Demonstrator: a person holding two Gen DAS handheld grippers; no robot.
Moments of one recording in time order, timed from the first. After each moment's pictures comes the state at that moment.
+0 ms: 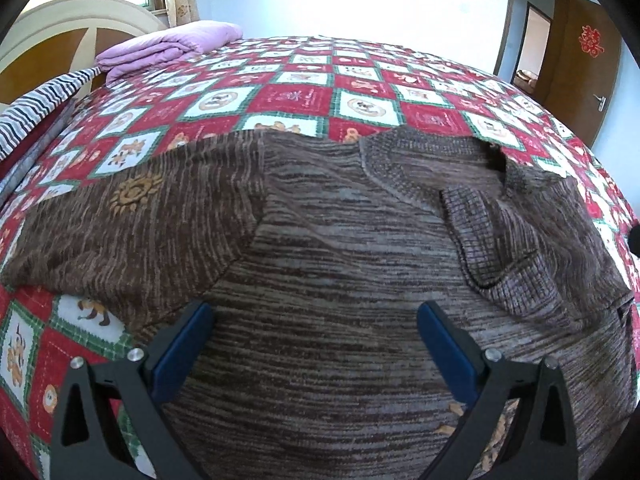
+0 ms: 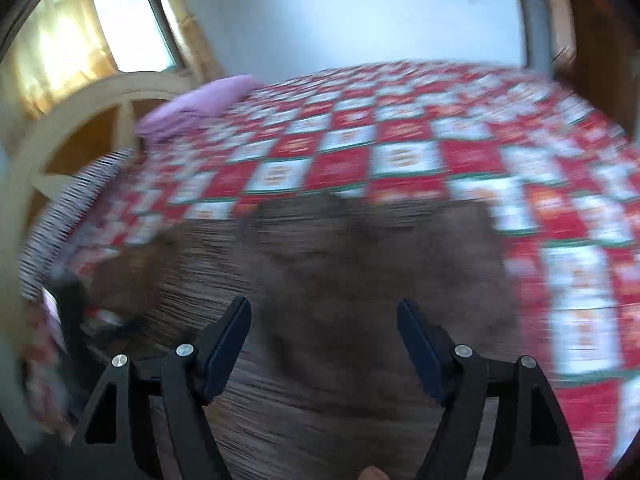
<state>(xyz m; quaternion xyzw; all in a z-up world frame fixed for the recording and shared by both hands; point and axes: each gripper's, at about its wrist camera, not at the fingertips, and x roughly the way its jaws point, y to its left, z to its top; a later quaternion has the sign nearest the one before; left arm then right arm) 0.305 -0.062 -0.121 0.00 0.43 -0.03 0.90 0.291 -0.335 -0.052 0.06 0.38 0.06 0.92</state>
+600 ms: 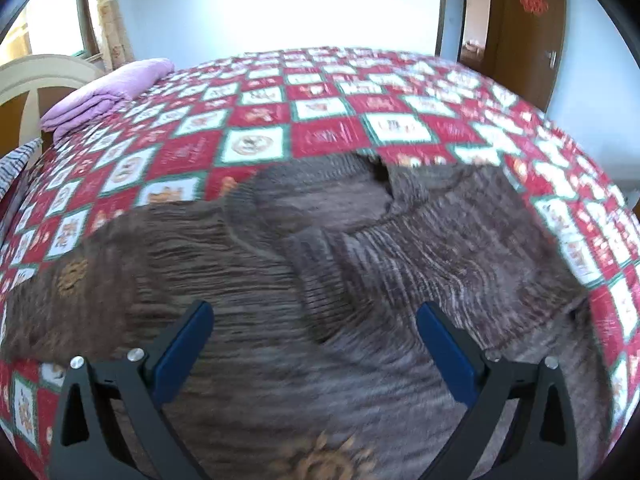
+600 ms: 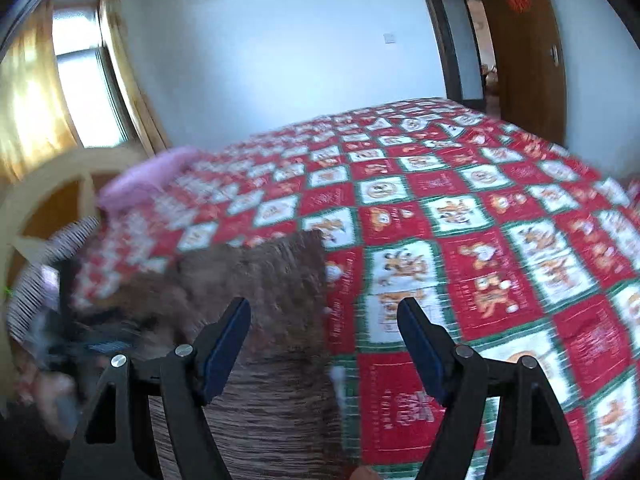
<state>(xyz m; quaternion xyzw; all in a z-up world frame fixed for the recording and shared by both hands) 0.316 -0.159 -0.096 0.07 0.43 -0.10 0.89 0.203 -0.470 -0.033 0.17 0.29 0.00 0.94</state>
